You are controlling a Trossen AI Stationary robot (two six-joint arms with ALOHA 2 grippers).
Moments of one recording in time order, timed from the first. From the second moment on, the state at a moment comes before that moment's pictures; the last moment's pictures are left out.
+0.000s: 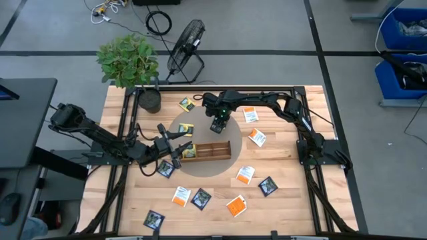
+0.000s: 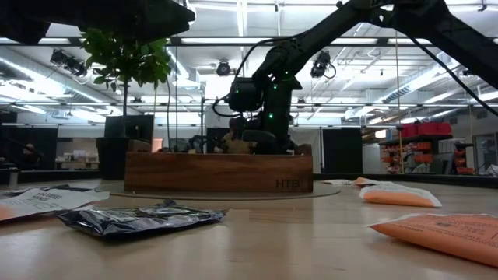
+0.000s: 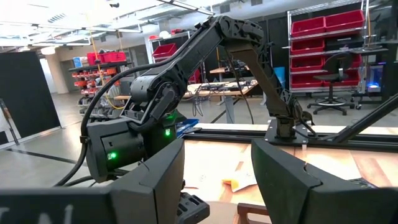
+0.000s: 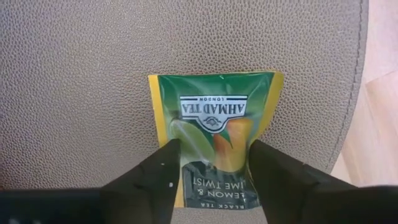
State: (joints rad) left arm -0.41 1.23 0.37 1.06 -0.86 0.22; right arm -0.35 2.28 1.77 -0.92 -0.03 0.08
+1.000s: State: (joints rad) left arm -0.41 1.23 0.37 1.06 -0.86 0.22; right arm -0.35 2.22 1.77 -0.96 -0.04 0.06
